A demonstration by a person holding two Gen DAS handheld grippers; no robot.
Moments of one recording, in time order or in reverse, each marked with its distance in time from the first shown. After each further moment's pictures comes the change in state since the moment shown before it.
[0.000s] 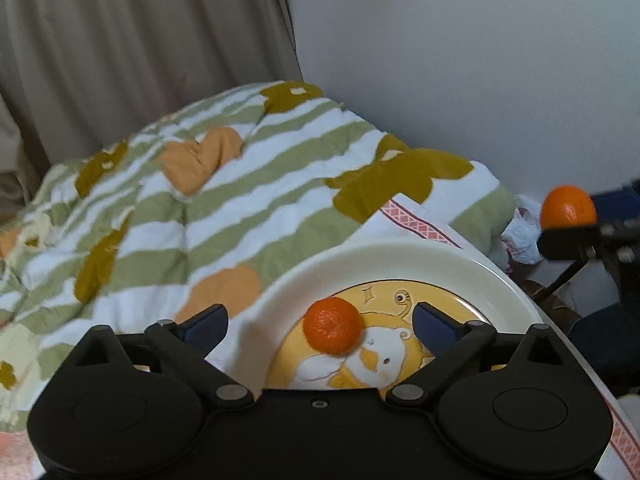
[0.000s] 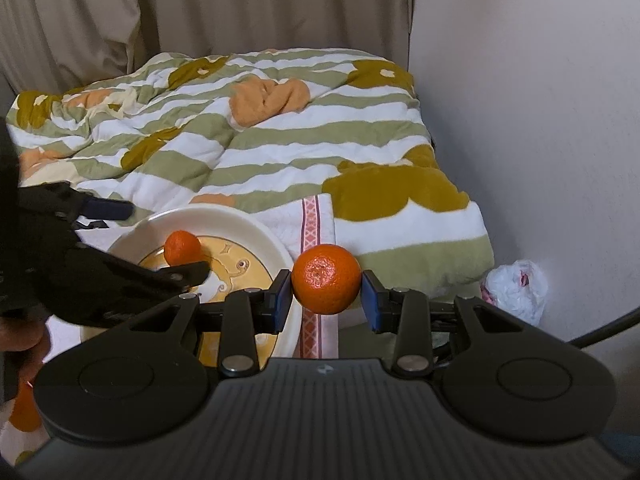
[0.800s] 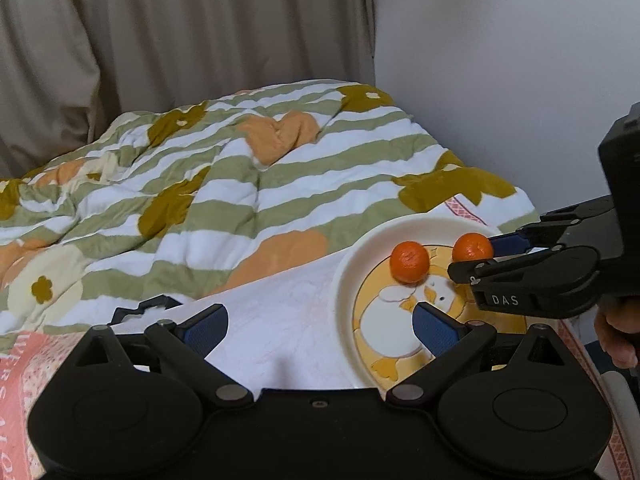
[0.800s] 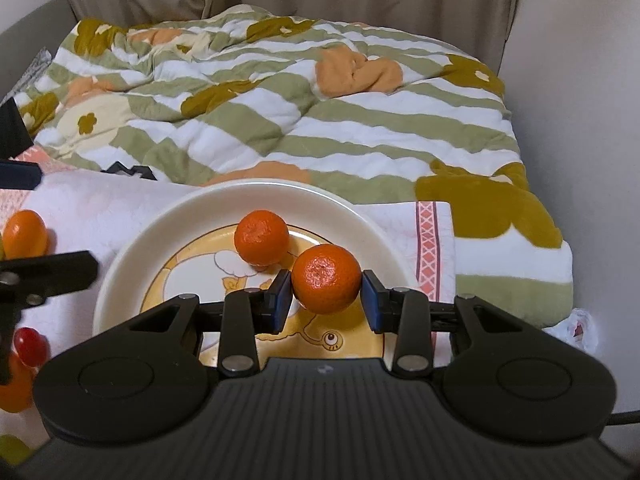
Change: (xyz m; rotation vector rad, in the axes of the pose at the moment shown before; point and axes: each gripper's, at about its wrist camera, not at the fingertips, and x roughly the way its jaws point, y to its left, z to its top) left arm -0.073 0.051 -0.045 -0.224 0.004 0.092; right arm 0.073 0.071 0.001 -0.225 0.070 0.129
